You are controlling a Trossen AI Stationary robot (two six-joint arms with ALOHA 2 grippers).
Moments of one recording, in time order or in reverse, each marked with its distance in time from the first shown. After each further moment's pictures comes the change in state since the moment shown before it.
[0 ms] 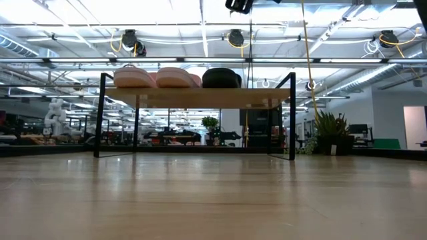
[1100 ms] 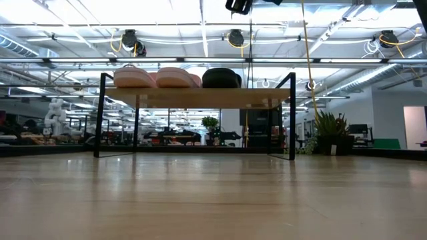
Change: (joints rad) left arm -0.047 0.013 0.001 -0.136 -0.144 -0.100; right arm -0.031 -0.003 0.001 0.045 -0.017 0.041
